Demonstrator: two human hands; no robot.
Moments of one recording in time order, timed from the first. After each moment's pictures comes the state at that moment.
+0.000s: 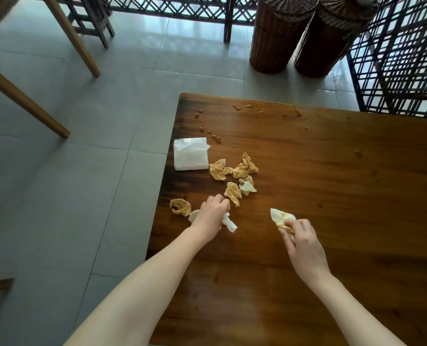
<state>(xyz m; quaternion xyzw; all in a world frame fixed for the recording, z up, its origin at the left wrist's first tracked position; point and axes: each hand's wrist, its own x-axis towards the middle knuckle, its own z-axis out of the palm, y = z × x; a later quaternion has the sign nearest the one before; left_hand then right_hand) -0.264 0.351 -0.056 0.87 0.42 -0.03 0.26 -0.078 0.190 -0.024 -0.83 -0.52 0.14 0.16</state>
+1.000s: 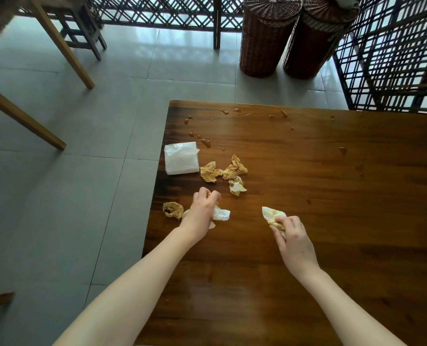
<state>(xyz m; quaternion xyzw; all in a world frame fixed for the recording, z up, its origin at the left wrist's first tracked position) -0.268 0.349 -0.032 0.85 0.45 0.02 0.26 -0.078 0.187 -0.018 -0.83 -0.51 0.15 0.18</state>
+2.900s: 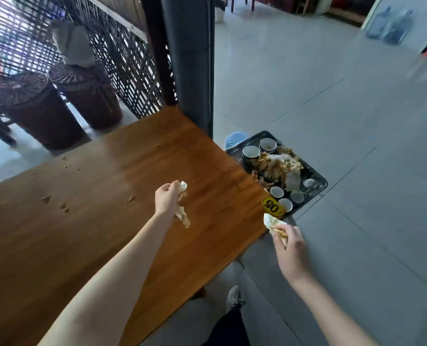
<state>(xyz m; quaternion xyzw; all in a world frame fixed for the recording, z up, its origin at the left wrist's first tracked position) 0.358 -0.050 0.043 0.64 0.44 0.10 0.62 0.380 -0.357 0.010 -0.92 -0.12 0.01 0.38</state>
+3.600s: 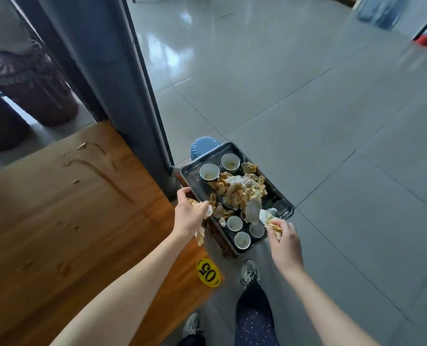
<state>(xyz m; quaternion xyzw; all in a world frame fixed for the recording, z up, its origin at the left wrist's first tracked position) 0.624 -0.194 -0.003 0.75 0.36 0.07 0.55 0.659 -0.432 -0.009 -0.93 -0.03 0.08 0.35</state>
